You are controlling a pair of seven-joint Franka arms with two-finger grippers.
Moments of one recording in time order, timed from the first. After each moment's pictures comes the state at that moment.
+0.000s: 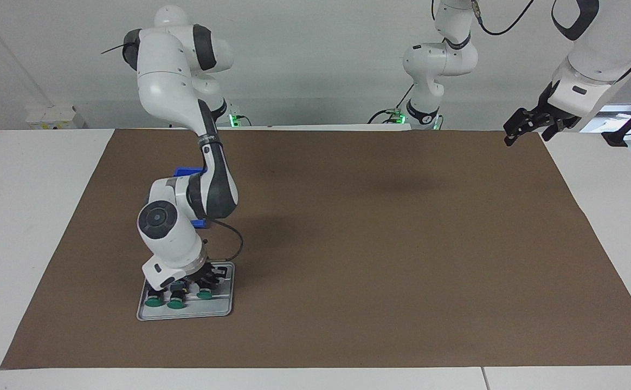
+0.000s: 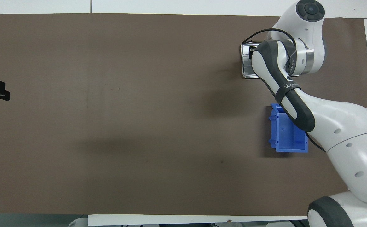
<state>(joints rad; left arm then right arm) -0.08 -0.05 0.02 -1.60 0.02 1.46 -0.08 0.16 0.66 -0.03 -1.36 0.03 1.98 0.23</state>
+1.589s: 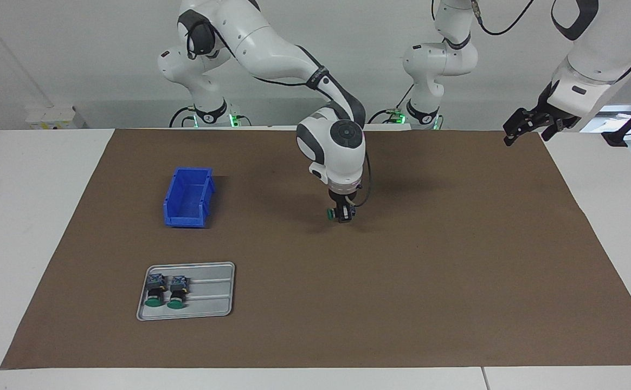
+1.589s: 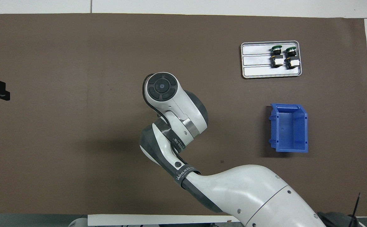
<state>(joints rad) -0.08 -0.05 0.02 -1.60 0.02 1.46 -0.08 0.67 0.57 0.02 -1.58 0.05 2.14 2.18</state>
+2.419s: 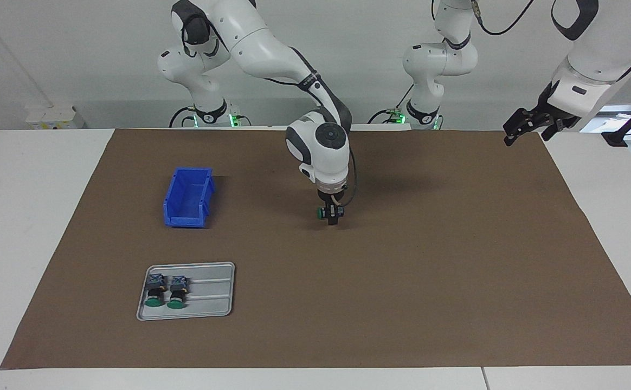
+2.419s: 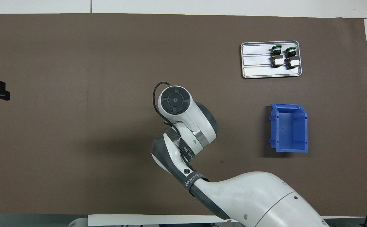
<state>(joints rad) -0.08 -0.05 0.02 -1.60 0.02 1.46 -0.09 0.66 0.49 0.02 -1.71 0.05 2.22 2.21</state>
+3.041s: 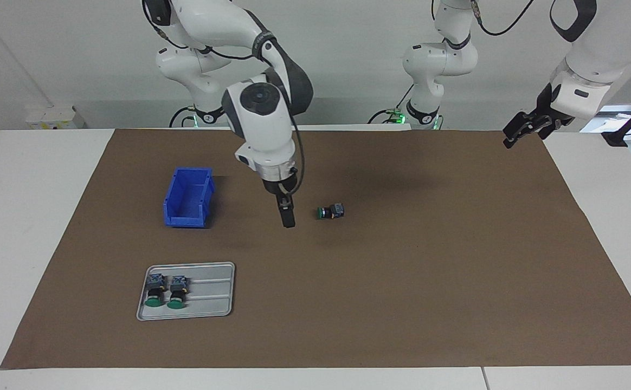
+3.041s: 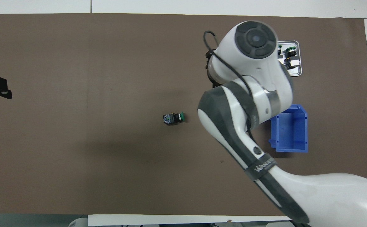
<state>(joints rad) -0.09 -0.05 0.01 -1.61 0.01 1.45 -0.29 0.38 0.28 0.01 -1.59 0.06 1.93 1.65</state>
